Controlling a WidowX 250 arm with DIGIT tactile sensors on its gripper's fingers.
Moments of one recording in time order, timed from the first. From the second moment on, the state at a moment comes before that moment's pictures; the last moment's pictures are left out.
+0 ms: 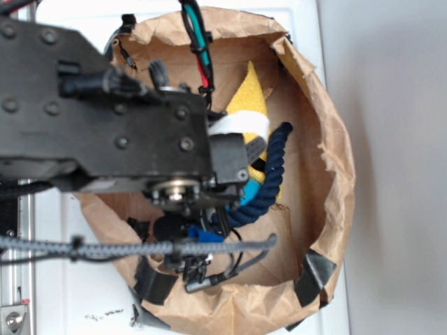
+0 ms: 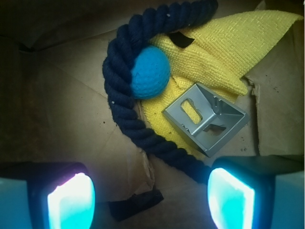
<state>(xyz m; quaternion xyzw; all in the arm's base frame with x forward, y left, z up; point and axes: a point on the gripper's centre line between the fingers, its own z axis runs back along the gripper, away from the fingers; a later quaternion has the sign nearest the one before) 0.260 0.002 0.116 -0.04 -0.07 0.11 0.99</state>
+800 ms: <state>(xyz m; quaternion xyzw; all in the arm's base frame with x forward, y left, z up) 0.254 -0.027 0.049 -0.01 -0.05 0.11 0.99</state>
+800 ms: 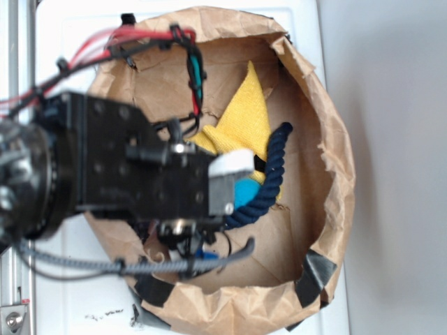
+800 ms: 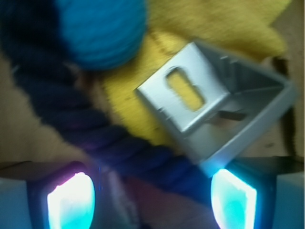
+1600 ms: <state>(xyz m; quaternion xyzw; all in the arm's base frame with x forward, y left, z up) 0.293 -0.030 0.036 0.01 -0.05 0.14 0.99</state>
